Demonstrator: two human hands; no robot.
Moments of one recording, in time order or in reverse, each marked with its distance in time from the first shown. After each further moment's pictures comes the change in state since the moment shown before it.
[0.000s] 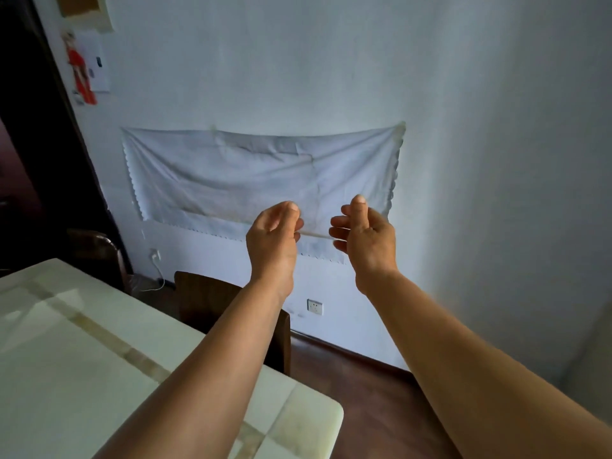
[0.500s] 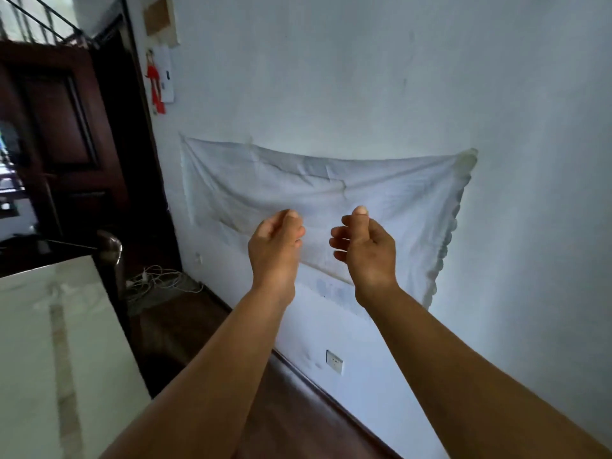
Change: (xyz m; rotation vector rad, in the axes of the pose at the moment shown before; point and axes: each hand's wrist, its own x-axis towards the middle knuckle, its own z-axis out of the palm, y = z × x) left_hand 0.179 -0.104 0.144 0.013 0.270 0.075; right_hand 0.267 0.062 -0.011 0.032 -0.238 -0.018
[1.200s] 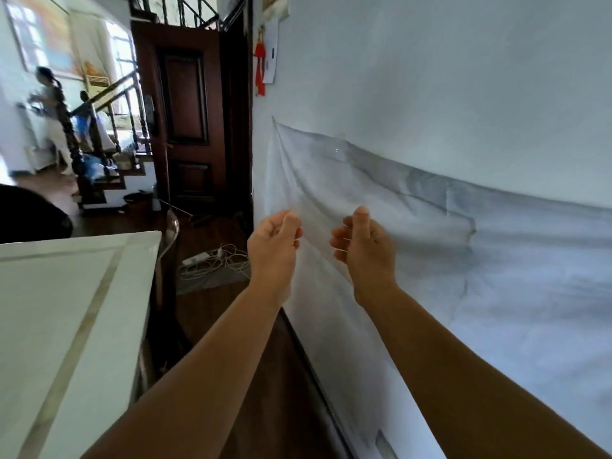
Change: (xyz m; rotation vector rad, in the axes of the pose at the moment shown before) left_hand 0.263 -0.087 -0.030 0.108 0.345 0.103; right_hand 0.228 0.136 0.176 0.011 -0.353 0.108
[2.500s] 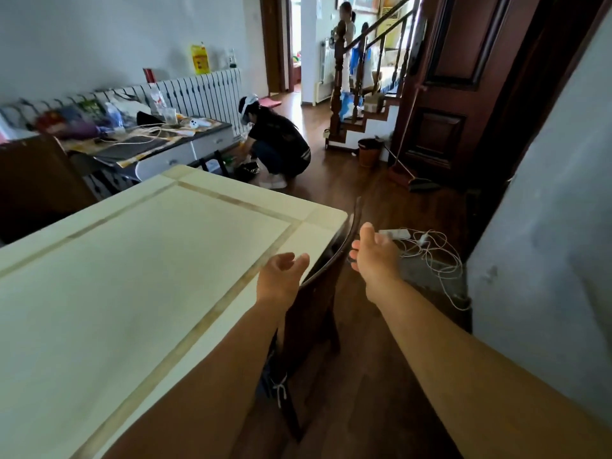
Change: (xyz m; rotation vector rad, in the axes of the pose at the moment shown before) left_hand 0.382 -0.148 -0.247 0.673 0.794 -0.328; right_hand 0.253 0.291 0.469 -0.200 -0.778 0.364
